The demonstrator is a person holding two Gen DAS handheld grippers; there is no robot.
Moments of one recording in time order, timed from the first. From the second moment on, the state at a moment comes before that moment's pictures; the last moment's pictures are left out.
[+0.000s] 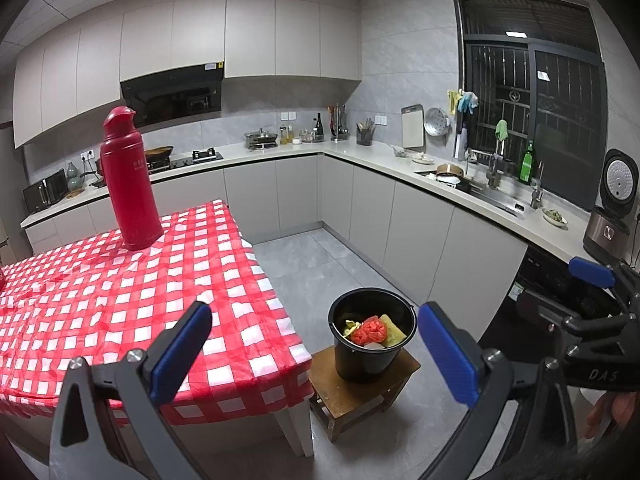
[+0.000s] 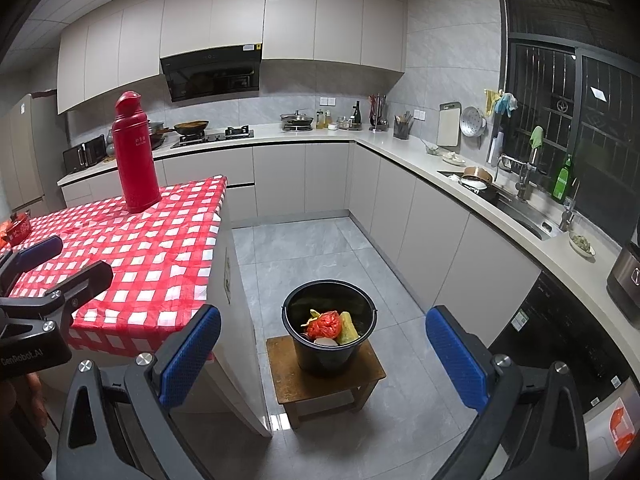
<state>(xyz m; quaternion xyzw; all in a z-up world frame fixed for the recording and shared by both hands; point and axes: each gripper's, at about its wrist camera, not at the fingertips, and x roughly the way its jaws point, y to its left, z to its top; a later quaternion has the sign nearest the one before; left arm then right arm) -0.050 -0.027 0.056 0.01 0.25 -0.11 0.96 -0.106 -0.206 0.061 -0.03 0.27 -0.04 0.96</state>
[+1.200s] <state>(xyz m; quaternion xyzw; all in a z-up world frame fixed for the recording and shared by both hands) -0.044 -0.020 0.052 0.01 0.24 -0.12 0.96 -0.099 -0.205 0.062 -0.03 0.27 -0.03 0.96</state>
